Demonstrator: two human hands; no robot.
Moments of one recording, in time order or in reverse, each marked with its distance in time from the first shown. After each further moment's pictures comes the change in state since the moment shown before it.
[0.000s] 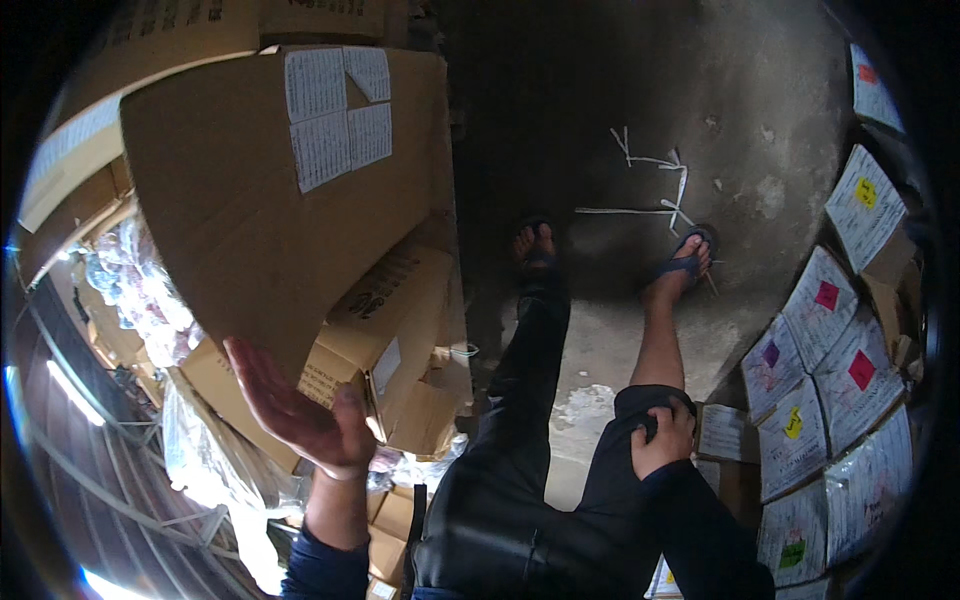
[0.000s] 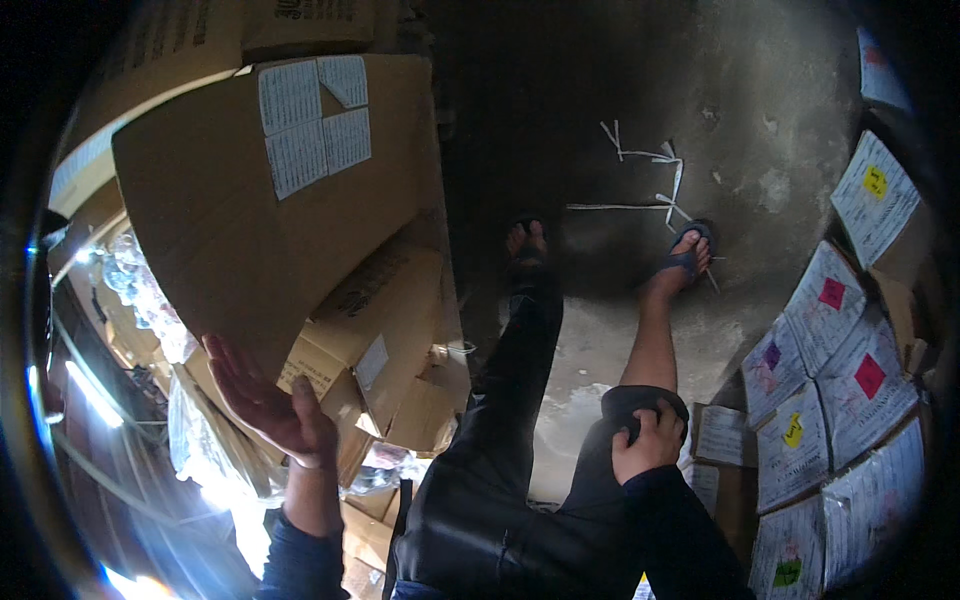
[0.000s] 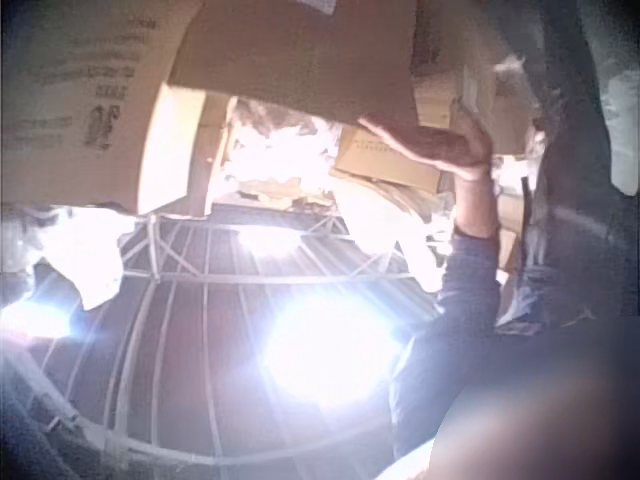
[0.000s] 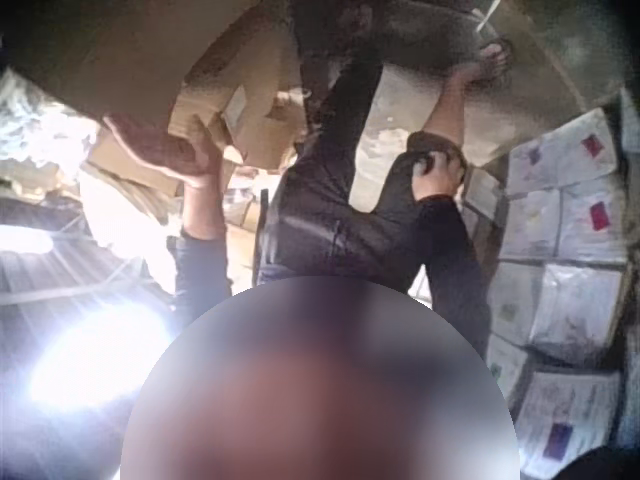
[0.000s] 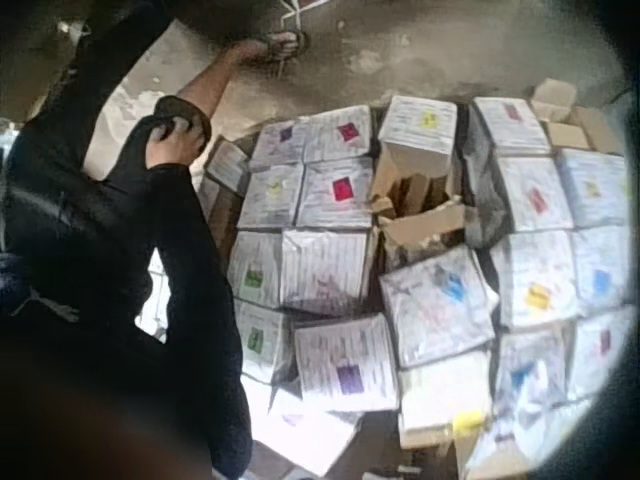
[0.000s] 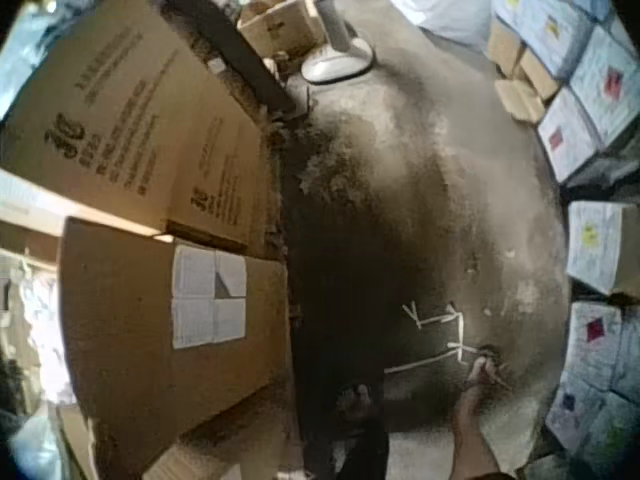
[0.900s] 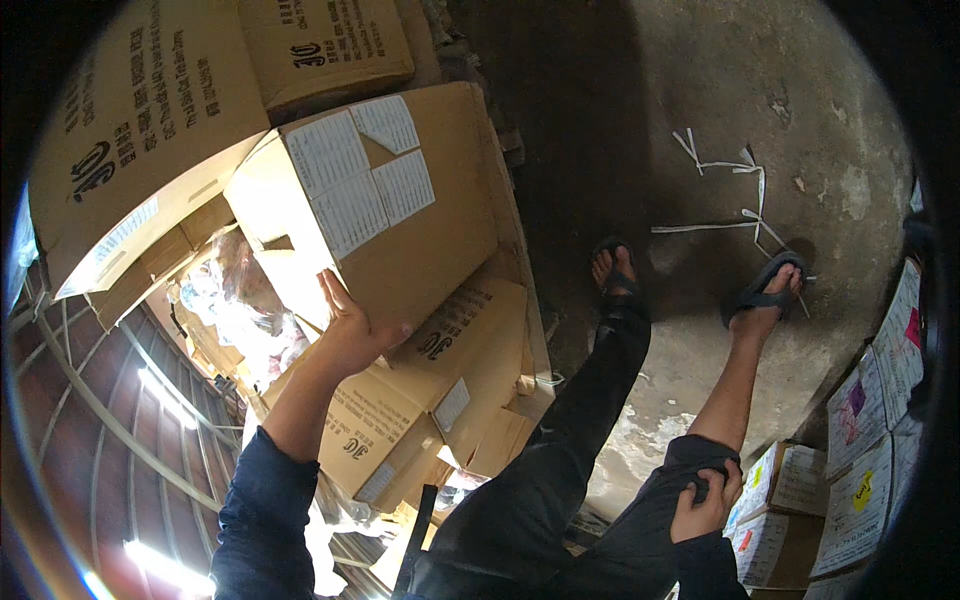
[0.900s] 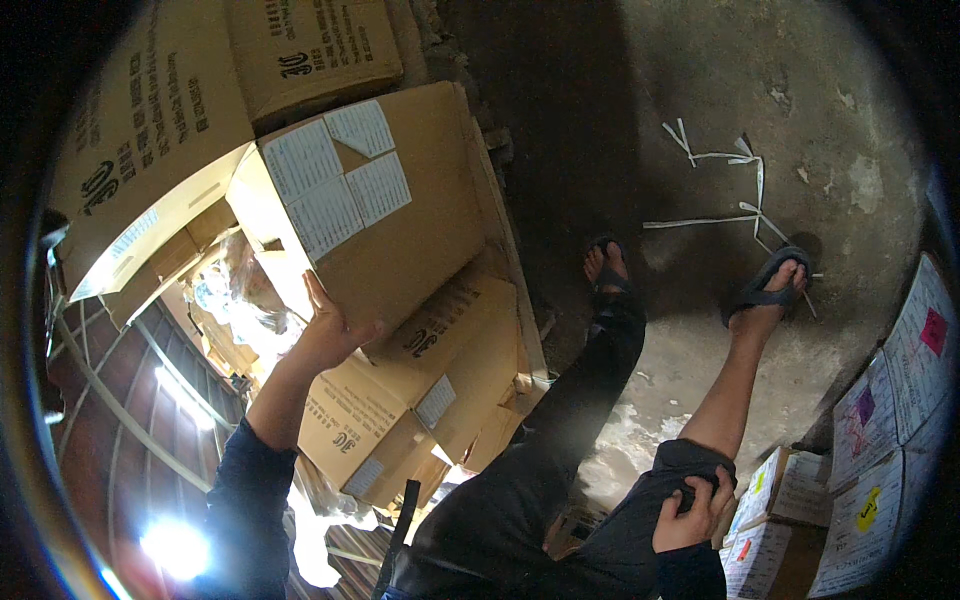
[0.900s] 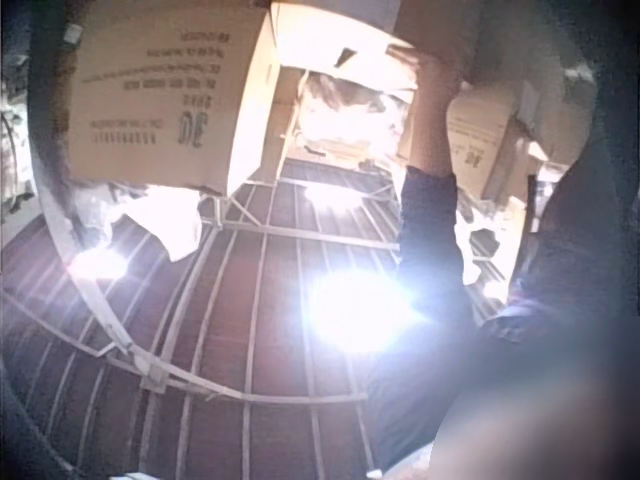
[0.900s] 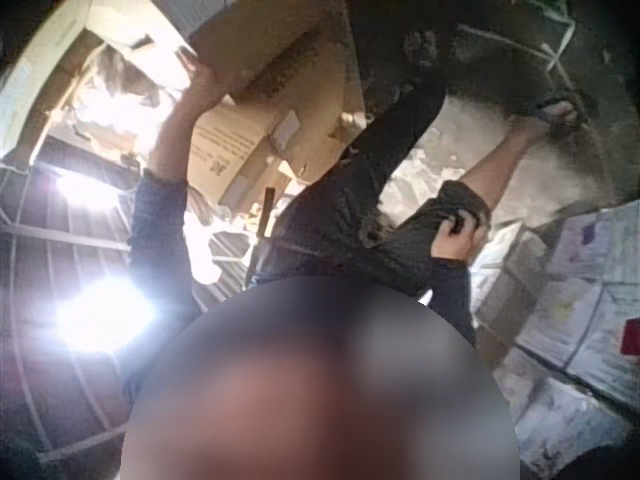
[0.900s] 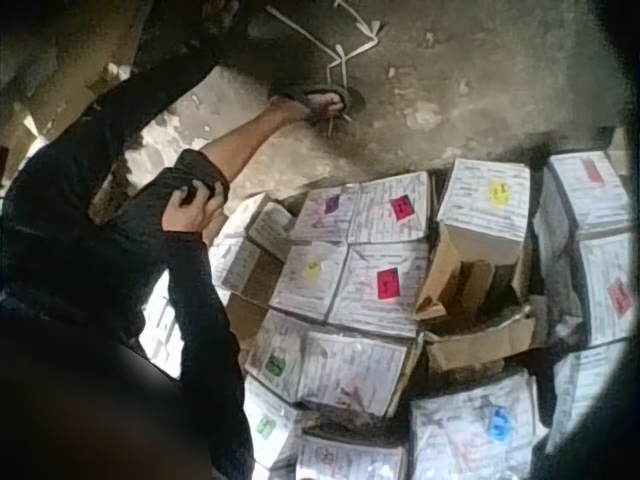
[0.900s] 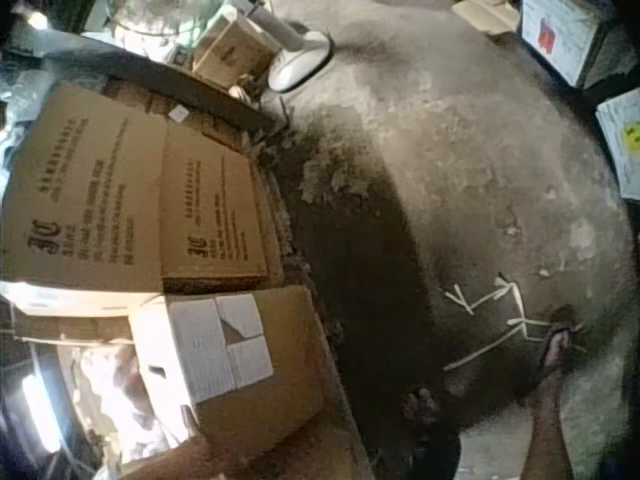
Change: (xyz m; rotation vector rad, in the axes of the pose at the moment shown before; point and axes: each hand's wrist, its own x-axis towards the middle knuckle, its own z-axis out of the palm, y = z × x) left_hand 0.093 -0.136 0.044 0.476 -1.080 -0.539; right_hand -0.016 -0.004 0.035 0.358 0.033 0.232
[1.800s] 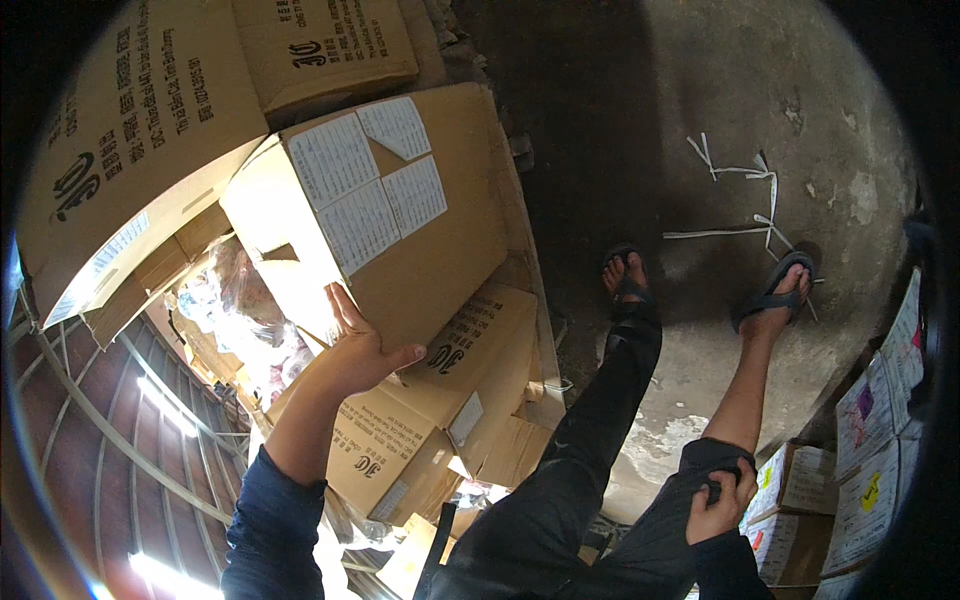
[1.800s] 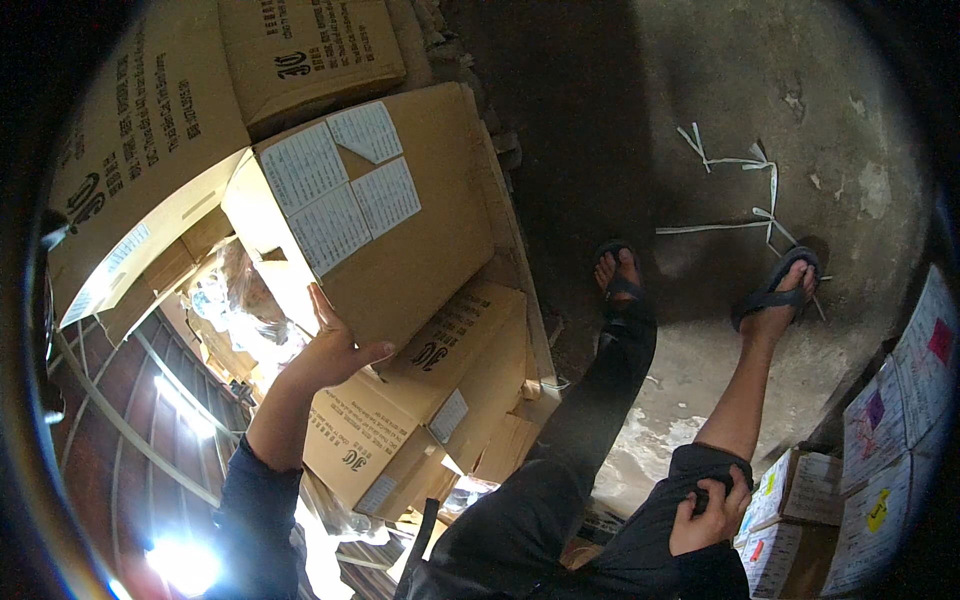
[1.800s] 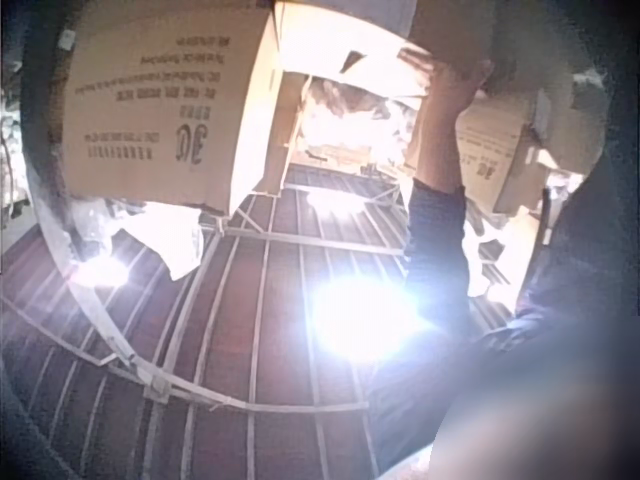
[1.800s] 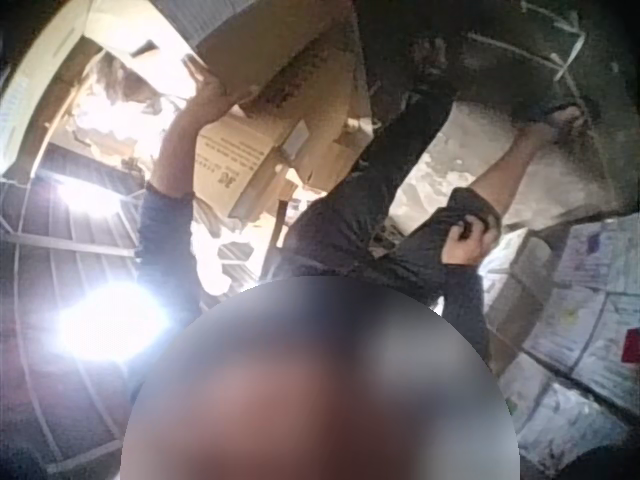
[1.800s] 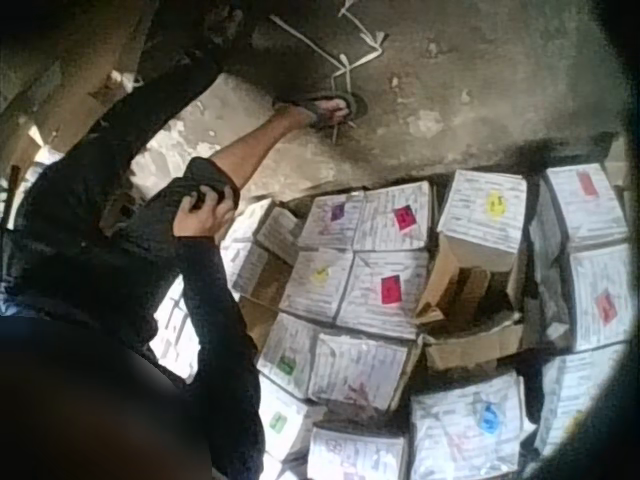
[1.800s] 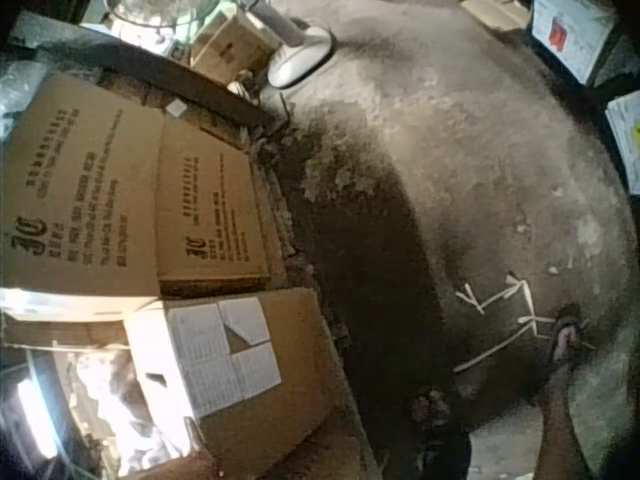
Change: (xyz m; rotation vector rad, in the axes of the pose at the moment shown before) left_hand 0.007 -0.002 -0.010 0.094 -0.184 -0.009; right_hand 0.008 -0.019 0.001 -0.164 0.041 -0.060
